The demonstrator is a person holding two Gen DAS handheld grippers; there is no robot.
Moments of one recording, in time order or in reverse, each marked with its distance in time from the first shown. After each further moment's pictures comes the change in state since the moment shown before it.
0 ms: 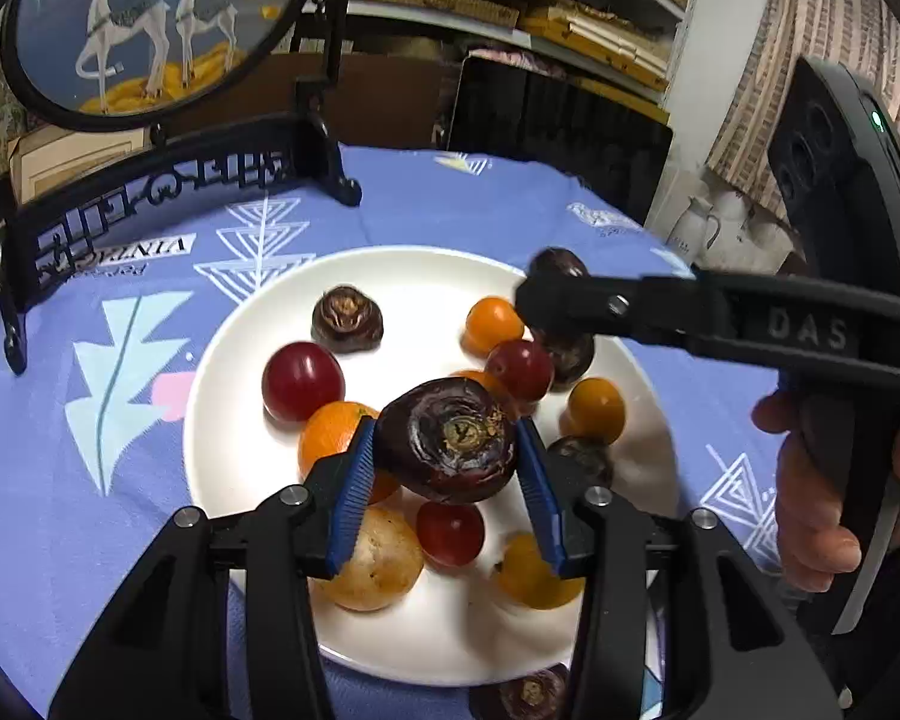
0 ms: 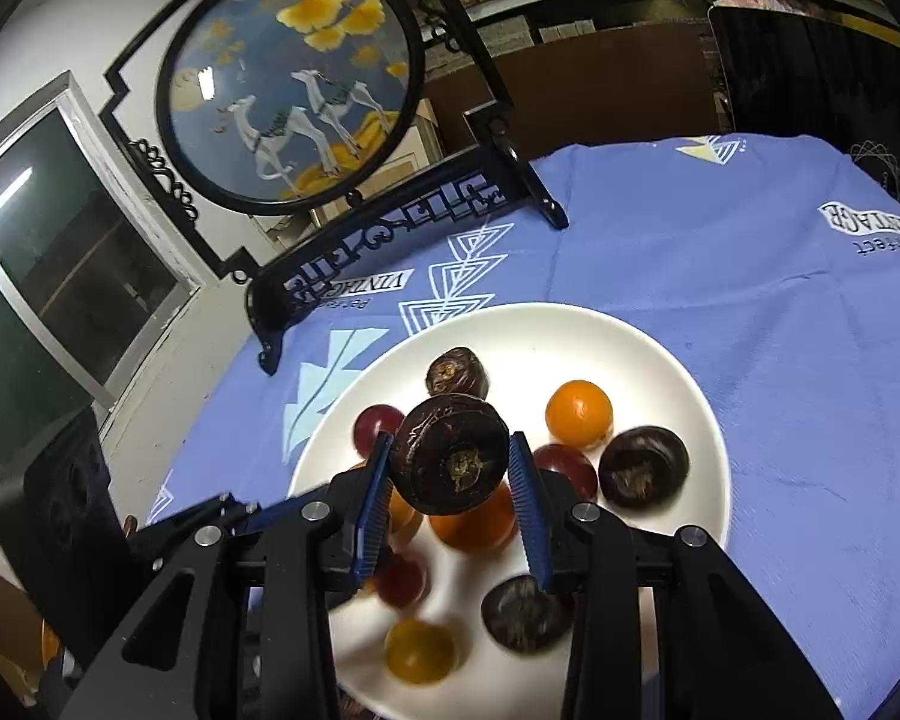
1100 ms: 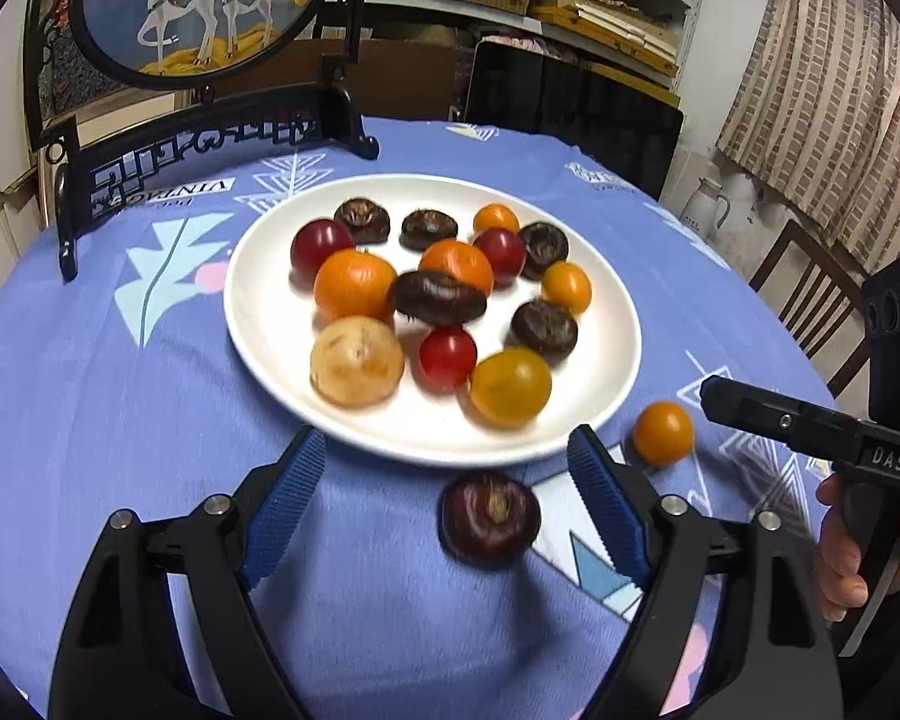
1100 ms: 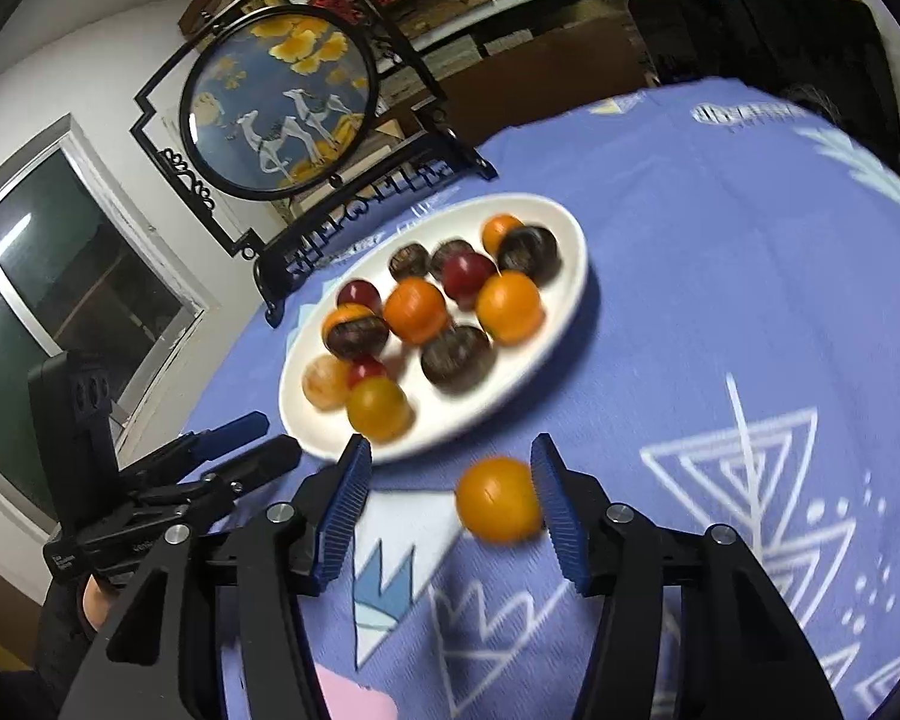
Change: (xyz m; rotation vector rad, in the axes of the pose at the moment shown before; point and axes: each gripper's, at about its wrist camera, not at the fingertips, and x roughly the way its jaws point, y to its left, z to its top) left arm -0.049 -0.018 -0.072 -0.015 0.033 0.061; right arm -0.093 -0.035 -0.145 0.117 -0.068 0.000
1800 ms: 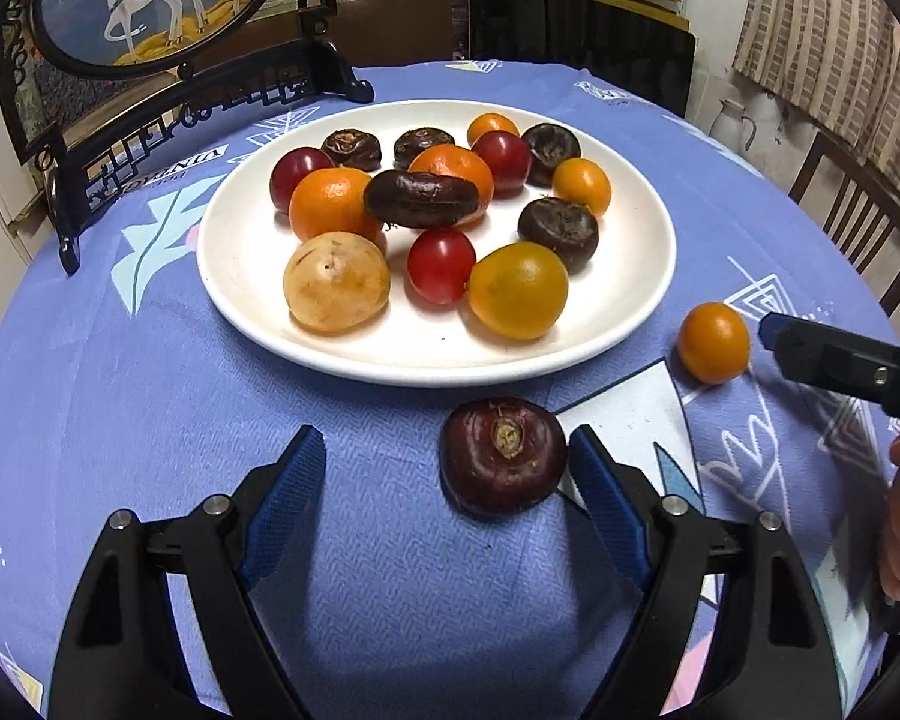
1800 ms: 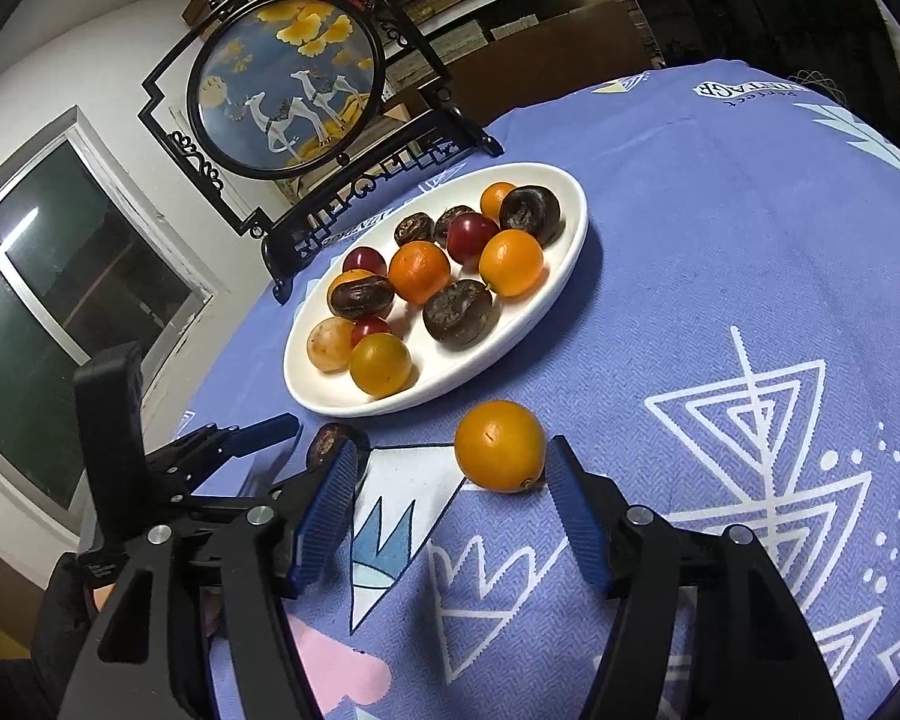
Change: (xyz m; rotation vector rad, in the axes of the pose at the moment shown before) left arm 0.030 -0.017 -0.017 0.108 0.117 0.120; right arm -0.003 0.000 -0.012 -0.015 0.009 0.028
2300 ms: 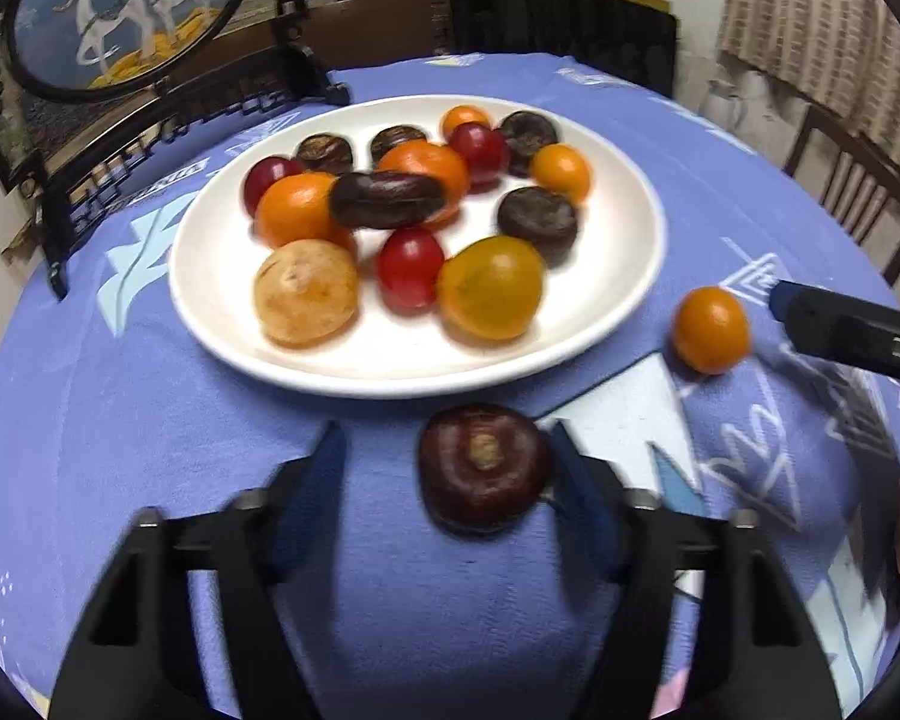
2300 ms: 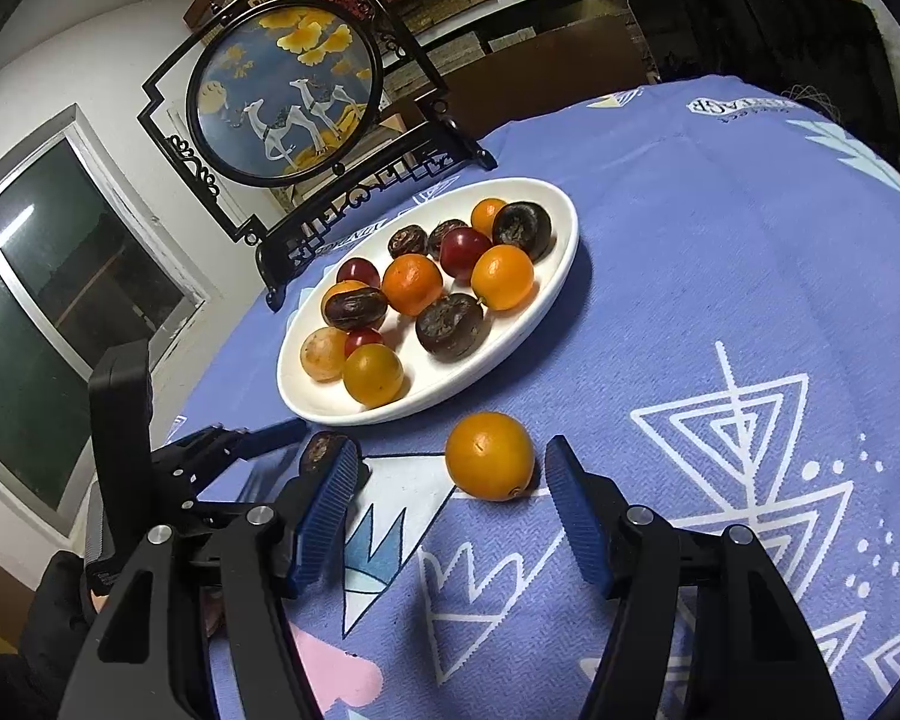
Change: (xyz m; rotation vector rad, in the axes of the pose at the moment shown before) left arm 0.004 -0.013 0.001 0.069 -0.002 -0.003; right arm -0.006 0.003 0.001 -0.023 -0.032 -0.042
